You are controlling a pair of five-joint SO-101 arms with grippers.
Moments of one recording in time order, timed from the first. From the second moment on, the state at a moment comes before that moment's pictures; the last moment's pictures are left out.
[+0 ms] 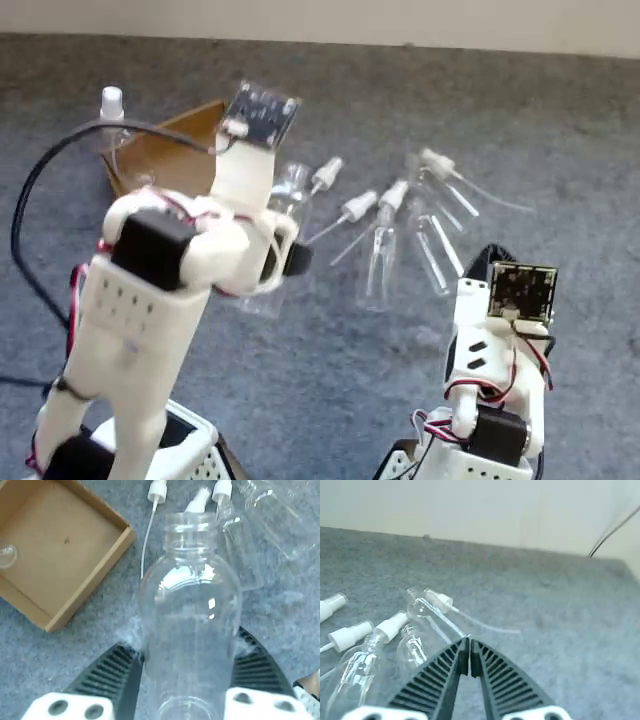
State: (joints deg) left arm 21.3 -30.3 -0.2 98.9 11.5; right arm 11.5 -105.1 80.6 45.1 16.6
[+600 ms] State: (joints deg) left arm 21.6 -59.8 44.3 68.1 11.5; right arm 11.4 -105.1 79.9 45.1 26.7
